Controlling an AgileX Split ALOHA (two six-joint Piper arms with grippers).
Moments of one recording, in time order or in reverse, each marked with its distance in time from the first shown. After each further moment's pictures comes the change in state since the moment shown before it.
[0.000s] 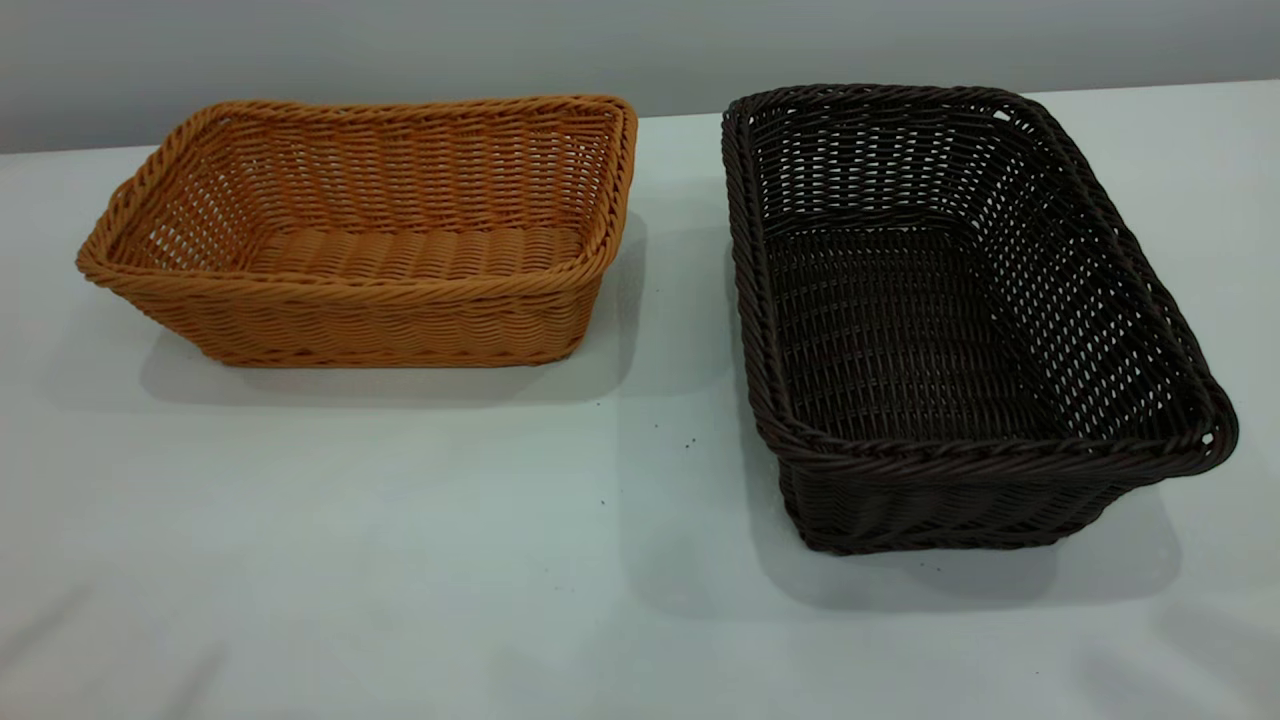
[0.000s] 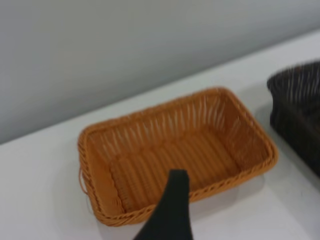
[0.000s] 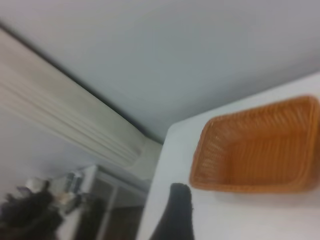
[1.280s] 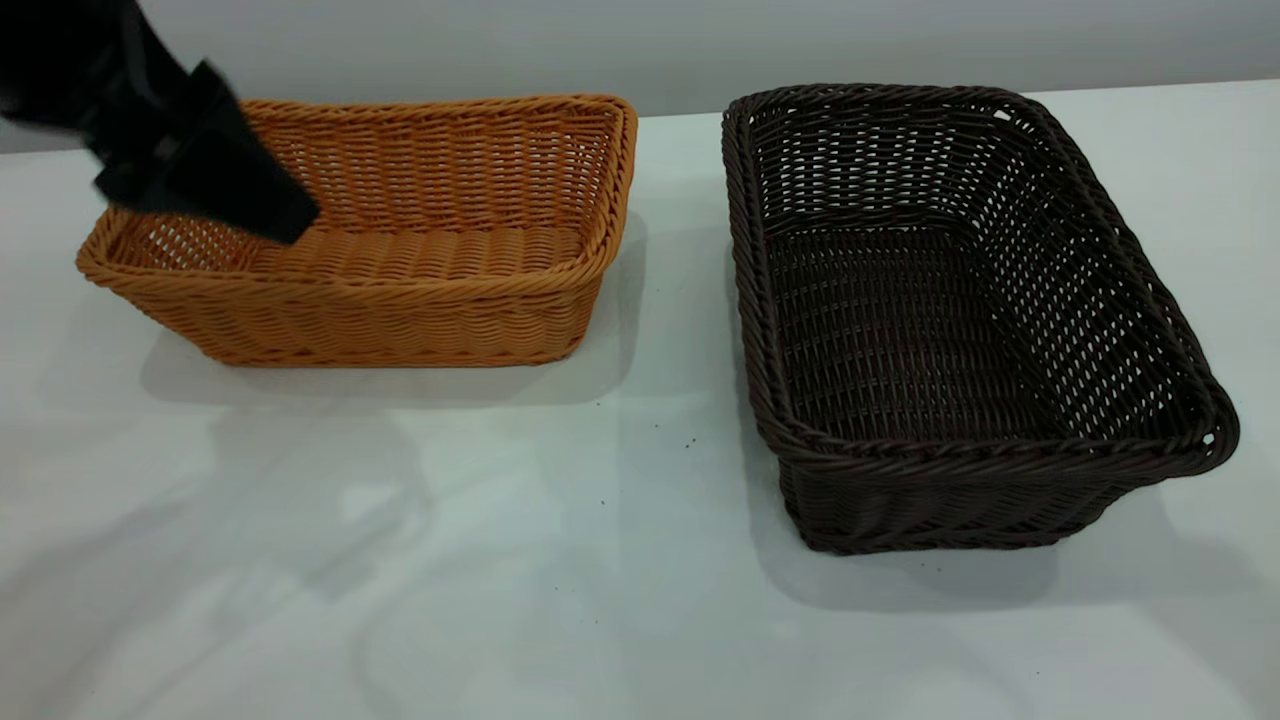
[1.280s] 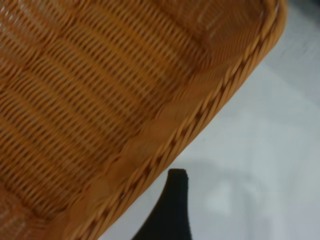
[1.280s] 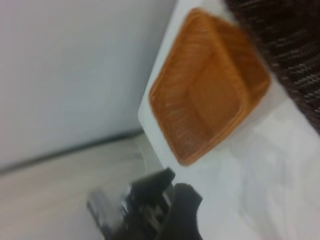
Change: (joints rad) left arm -0.212 0.855 -0.113 -0.088 -0.150 0.437; right arm 0.005 0.265 0.122 -0.041 -0.074 0.530
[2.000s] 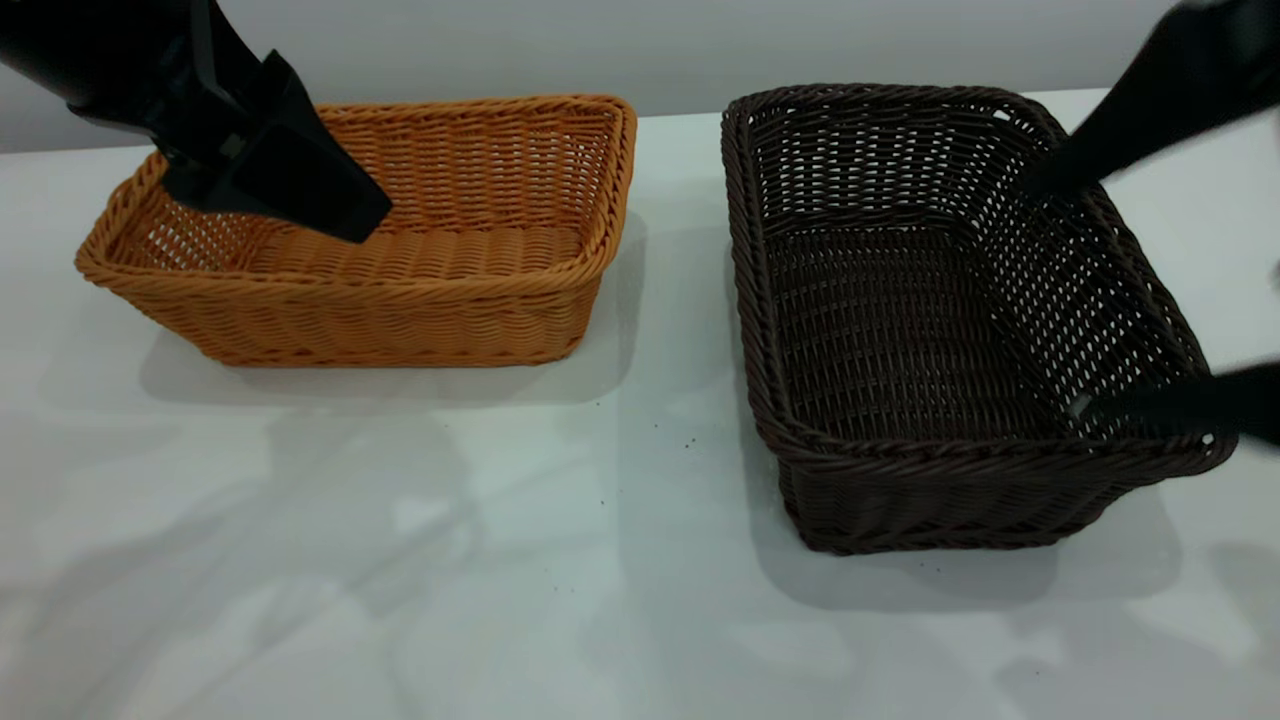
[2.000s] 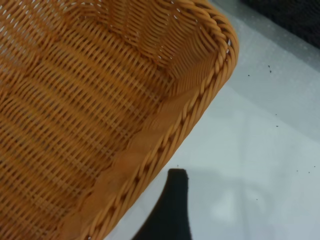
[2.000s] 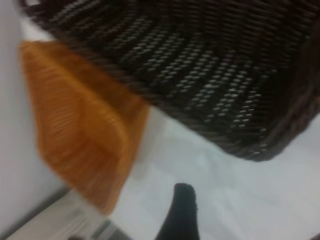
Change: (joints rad) left arm -0.081 -0.001 0.000 -0.023 -0.016 0.025; right arm 0.600 0.291 0.142 0.095 -0.574 0.381
